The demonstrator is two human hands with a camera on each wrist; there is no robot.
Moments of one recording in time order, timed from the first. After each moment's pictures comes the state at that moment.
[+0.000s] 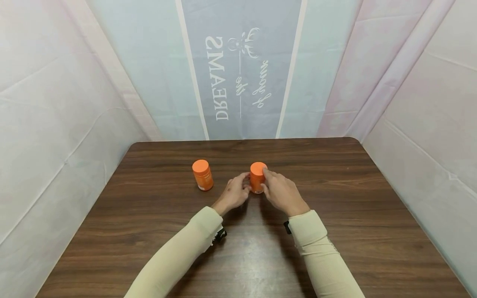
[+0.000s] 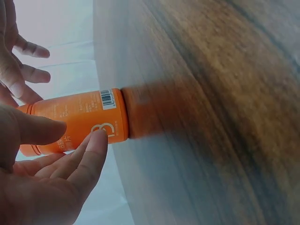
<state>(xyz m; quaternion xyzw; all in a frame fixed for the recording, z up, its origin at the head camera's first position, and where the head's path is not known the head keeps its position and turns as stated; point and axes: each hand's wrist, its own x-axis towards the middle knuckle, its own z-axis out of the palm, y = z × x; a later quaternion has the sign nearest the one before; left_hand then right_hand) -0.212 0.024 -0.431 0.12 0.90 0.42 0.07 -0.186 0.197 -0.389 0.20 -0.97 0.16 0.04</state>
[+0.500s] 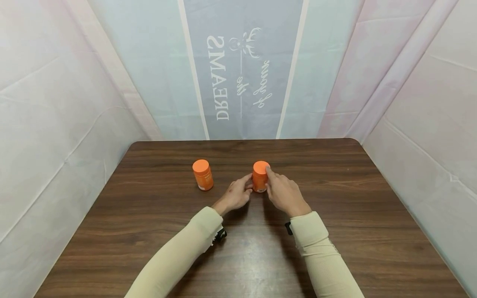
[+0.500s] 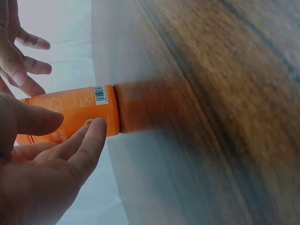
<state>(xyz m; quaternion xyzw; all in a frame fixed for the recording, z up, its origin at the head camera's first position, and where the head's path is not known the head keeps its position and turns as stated) -0.214 0.024 -0.439 0.17 0.88 0.43 0.10 -0.189 0.202 -0.394 0.18 -0.97 0.16 0.03</state>
